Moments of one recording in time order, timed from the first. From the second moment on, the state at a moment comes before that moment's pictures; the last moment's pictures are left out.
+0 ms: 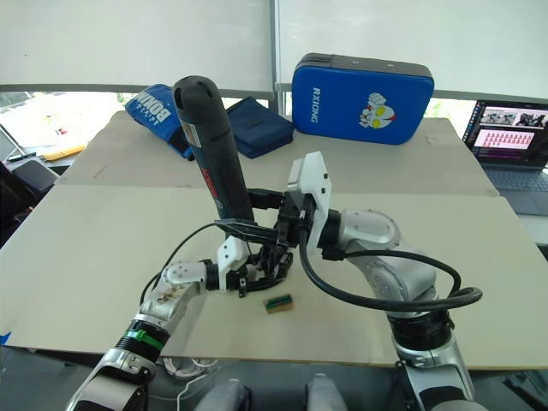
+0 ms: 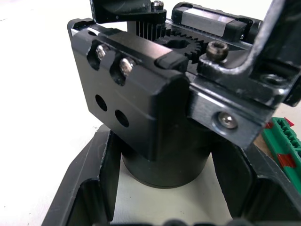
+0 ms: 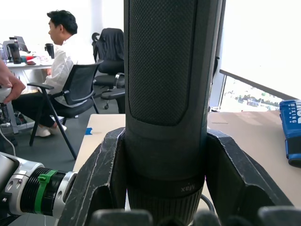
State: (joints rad) left arm -0.46 0.28 -0.21 0.37 -0.14 0.02 -1.07; right arm -0.61 -0.41 0.12 -0.42 0.65 0.57 0.80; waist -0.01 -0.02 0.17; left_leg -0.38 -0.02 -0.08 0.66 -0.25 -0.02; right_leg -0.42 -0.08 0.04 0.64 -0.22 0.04
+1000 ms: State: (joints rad) left arm -0.46 0.28 -0.21 0.37 -0.14 0.02 -1.07; right arm -0.61 -0.42 0.11 -0.42 0.61 0.57 0.81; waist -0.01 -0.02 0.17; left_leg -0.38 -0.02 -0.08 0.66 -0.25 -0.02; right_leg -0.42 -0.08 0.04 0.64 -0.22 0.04
